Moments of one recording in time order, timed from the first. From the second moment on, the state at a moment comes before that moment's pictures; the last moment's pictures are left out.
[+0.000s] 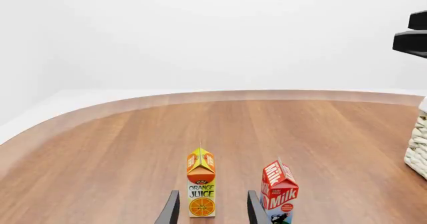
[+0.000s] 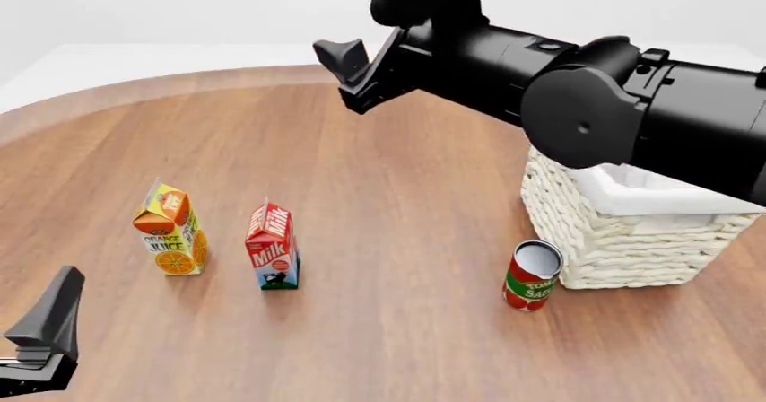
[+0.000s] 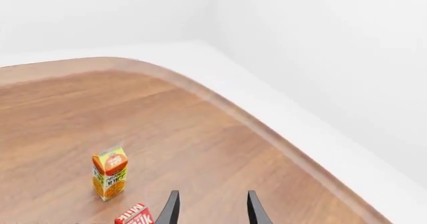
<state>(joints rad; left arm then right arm) 0.00 0.00 0.00 0.00 0.00 0.74 1.47 -1.22 -0.07 -0.29</state>
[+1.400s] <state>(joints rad) 0.00 0.00 0.00 0.00 0.00 0.93 1.81 -1.50 0.07 -0.44</state>
